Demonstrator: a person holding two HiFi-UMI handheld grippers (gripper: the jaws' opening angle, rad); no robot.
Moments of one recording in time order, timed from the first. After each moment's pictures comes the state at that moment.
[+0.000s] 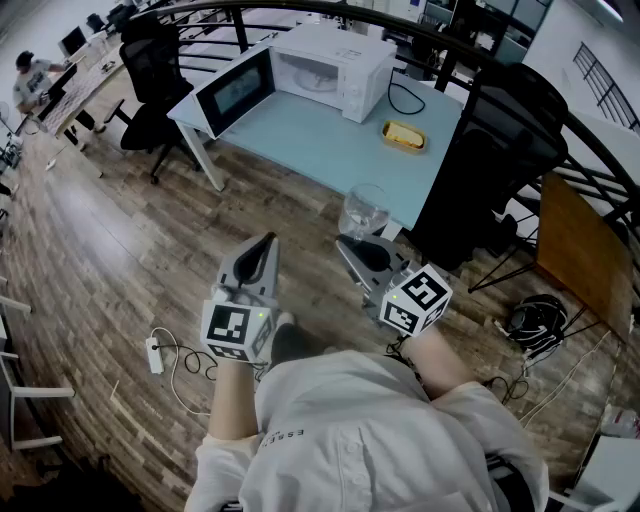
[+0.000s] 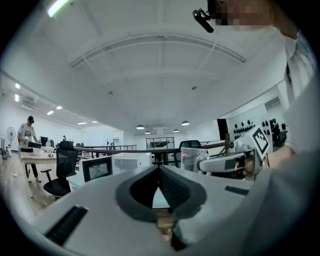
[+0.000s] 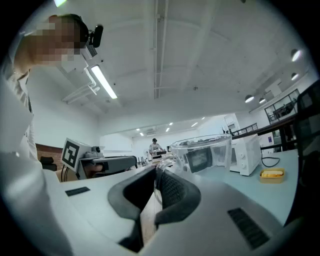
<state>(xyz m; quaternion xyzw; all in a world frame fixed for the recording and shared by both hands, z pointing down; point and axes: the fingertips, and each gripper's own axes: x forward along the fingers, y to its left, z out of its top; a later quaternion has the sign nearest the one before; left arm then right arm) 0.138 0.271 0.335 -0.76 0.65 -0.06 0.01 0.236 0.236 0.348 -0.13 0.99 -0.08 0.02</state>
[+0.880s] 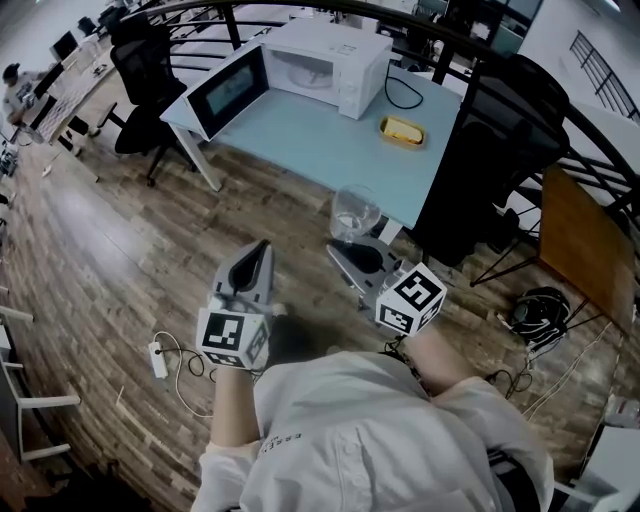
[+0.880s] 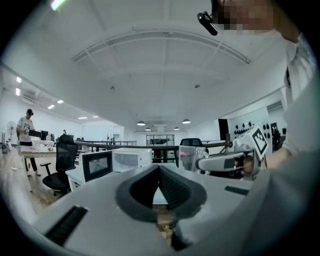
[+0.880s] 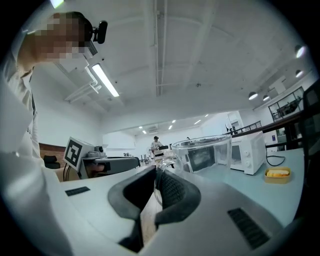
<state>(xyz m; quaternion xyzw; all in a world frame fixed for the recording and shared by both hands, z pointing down) 0.124 0.263 0.354 -0.76 0.65 -0.06 -0.02 0.218 0.231 0.359 -0.11 0.99 -0.08 0.01</state>
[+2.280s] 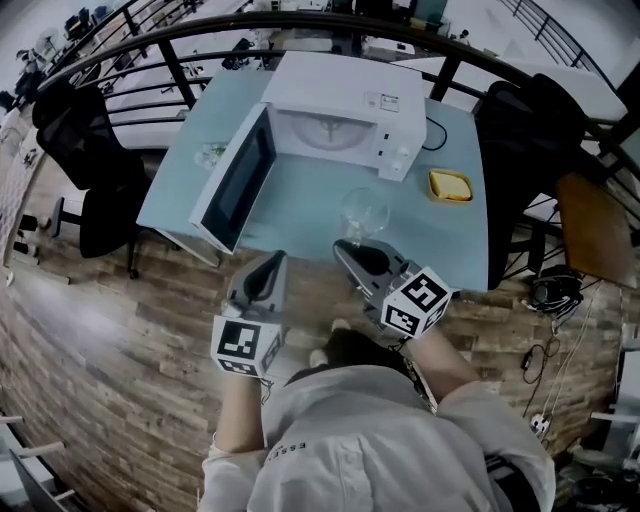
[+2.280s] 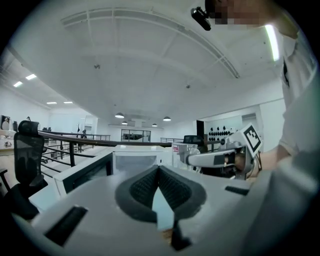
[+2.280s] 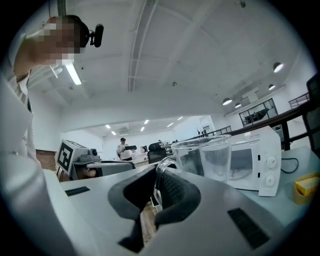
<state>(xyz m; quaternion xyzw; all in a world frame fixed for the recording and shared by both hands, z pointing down) -0.179 -0.050 0.372 -0.86 0.50 -0.08 -0.04 -0.091 -0.068 0.363 -0.28 0.95 -0.11 0.01</state>
